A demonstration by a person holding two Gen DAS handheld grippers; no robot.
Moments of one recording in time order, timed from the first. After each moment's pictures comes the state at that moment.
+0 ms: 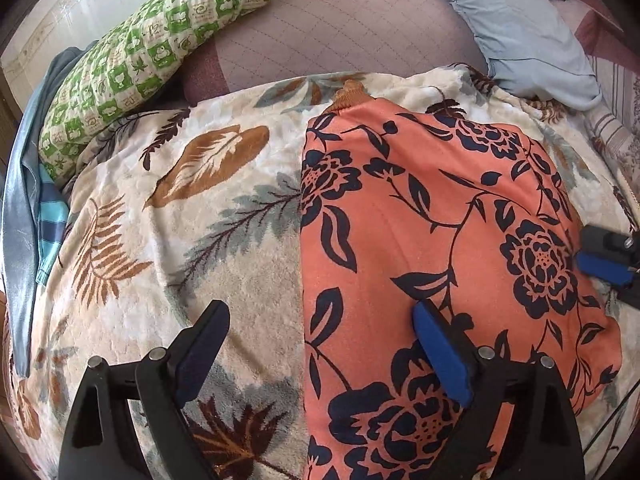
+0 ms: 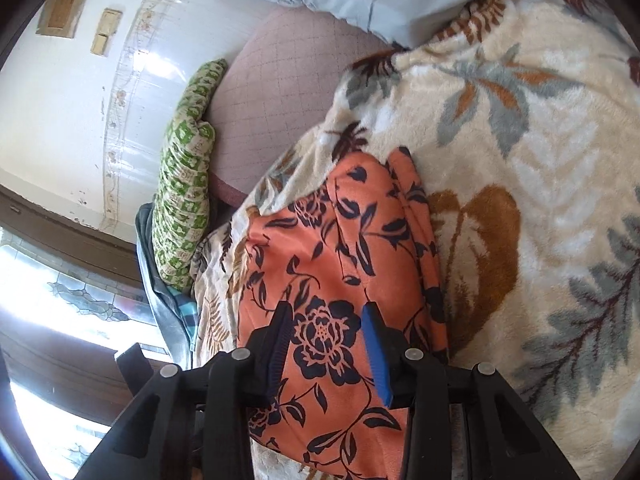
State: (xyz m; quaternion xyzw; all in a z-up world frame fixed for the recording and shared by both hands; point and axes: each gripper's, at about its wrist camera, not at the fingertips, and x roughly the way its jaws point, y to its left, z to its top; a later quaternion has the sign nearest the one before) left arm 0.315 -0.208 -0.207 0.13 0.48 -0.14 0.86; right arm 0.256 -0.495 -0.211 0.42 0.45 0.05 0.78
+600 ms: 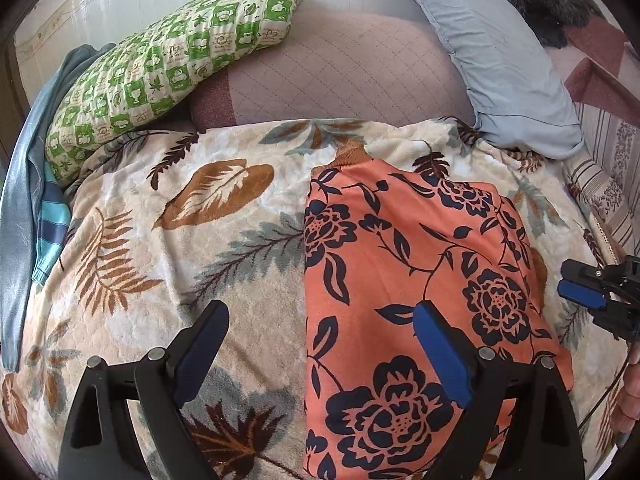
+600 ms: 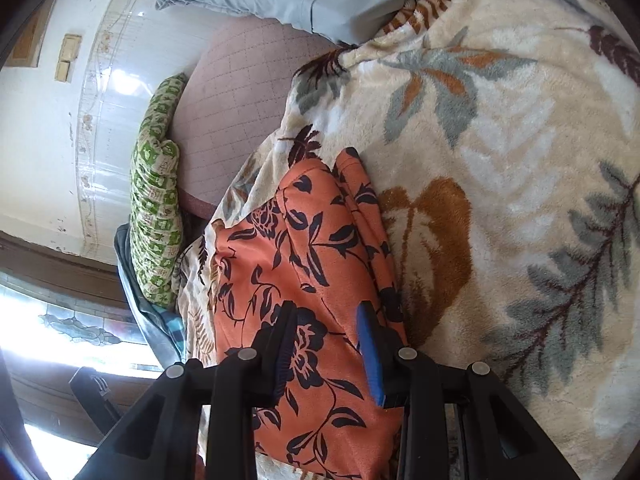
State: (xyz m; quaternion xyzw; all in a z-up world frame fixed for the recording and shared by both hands) left arm 0.311 -0.193 -0.170 0.07 0.45 -0.16 0.88; right arm 0.235 -0.523 -0.189 0.43 0.42 0.00 0.80
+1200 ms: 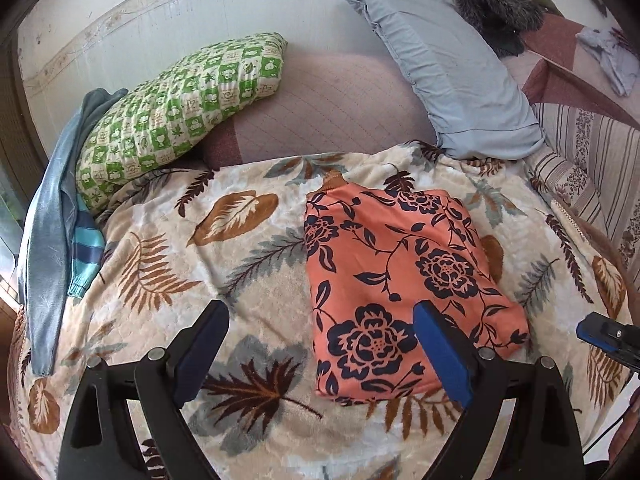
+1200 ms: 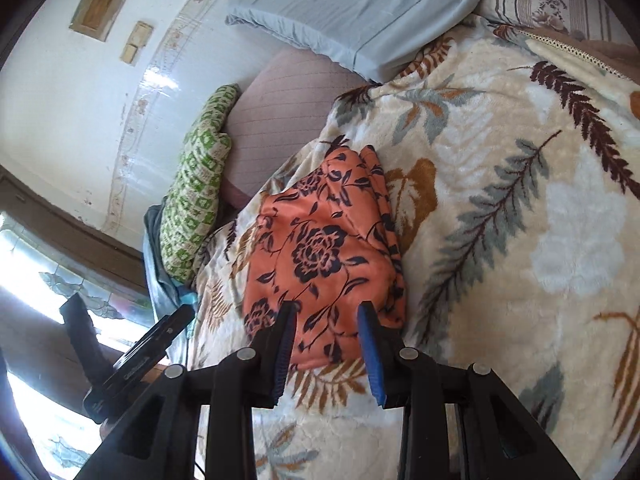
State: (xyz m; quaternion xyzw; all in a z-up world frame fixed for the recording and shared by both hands) left arm 0.229 -0.158 -0.101 0.09 0.39 -0.19 0.90; right arm 0.091 -0.473 -0.141 0.38 0.36 0.03 0.85
